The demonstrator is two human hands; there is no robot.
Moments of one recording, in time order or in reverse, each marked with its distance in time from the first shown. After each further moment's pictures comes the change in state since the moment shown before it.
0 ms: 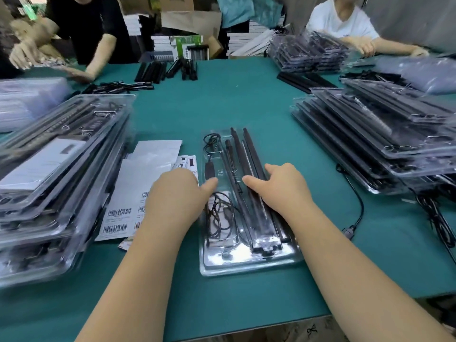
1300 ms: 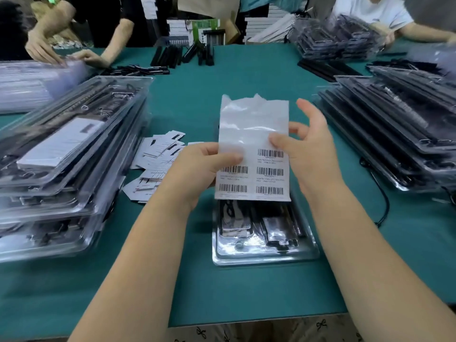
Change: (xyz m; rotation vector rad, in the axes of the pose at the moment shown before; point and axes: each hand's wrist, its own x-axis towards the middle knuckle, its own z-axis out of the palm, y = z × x) left_hand 0.005 -0.001 -0.007 -1.145 -0.313 -0.013; right_hand -0.001 -0.025 -0.023 1.093 0.074 -0.141
